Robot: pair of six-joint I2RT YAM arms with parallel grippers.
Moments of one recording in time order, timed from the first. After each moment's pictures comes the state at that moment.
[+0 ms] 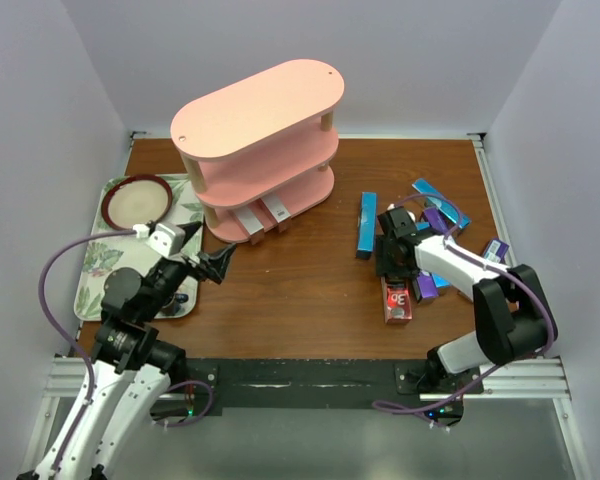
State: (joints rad) left arm -0.33 0.34 0.54 -0.10 0.21 -0.10; right arm 0.38 1.47 0.81 -0.55 0.24 0.40
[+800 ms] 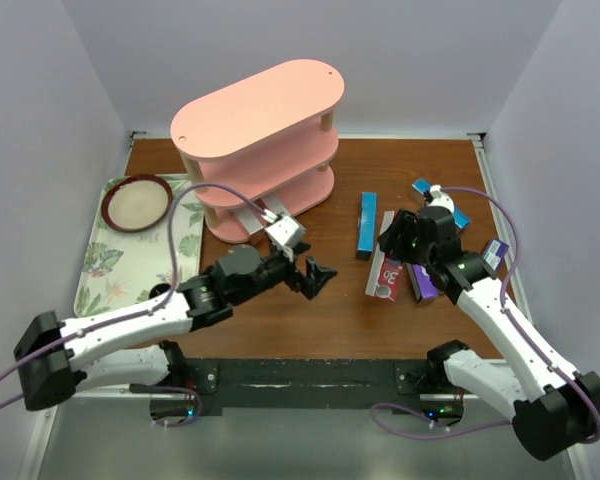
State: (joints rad) left arm -1.03 1.05 0.70 0.23 -0.07 -0.29; right arm 0.38 0.95 0.79 -0.51 0.16 0.63
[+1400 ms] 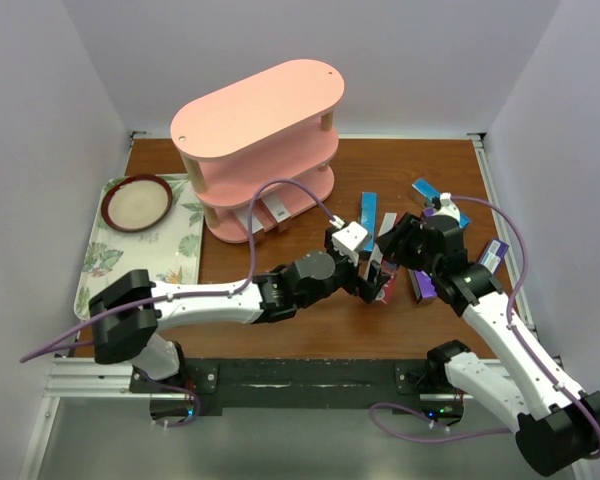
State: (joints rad) left arm -1.21 1.54 0.97 0.39 -0.28 -0.32; right arm 0.38 0.85 0.73 -0.47 0.11 0.75
